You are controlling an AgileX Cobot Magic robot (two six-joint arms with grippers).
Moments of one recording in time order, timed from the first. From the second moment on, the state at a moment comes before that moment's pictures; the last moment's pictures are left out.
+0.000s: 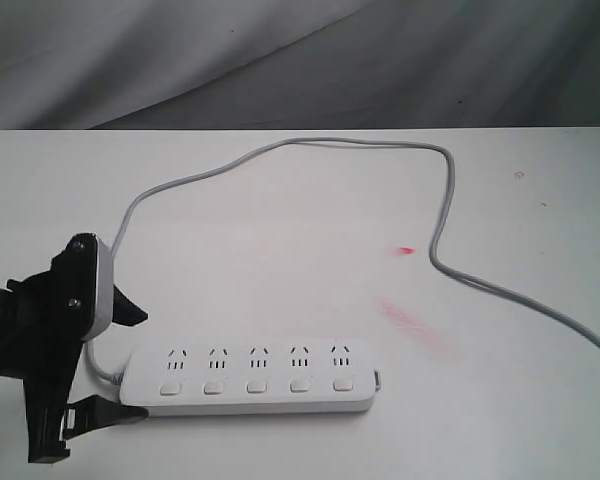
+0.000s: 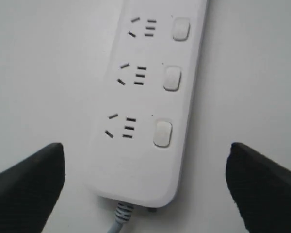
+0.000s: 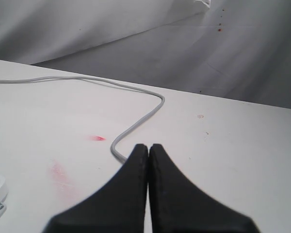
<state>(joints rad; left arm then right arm) -0.06 1.49 -0.55 -1.03 0.60 2.08 0.13 0.07 -0.01 0.10 0.19 -0.21</state>
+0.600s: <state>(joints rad) -0.06 1.64 -0.61 -1.02 0.54 2.09 0.13 0.07 -0.01 0.10 0.19 -0.21</state>
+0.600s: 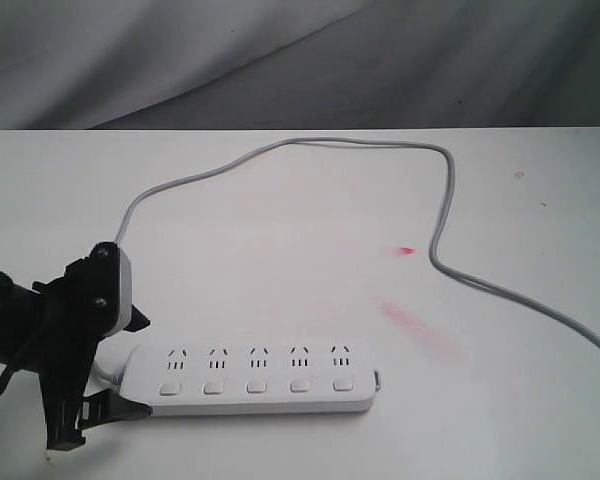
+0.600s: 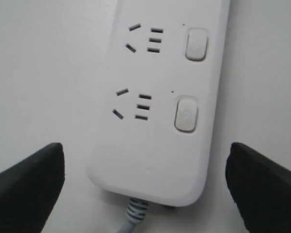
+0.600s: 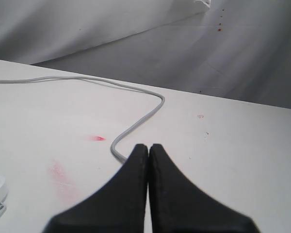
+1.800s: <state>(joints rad) -0.06 1.77 -0.66 -0.91 0.54 2.09 0.13 0.07 -0.01 0.10 0.19 -0.21</state>
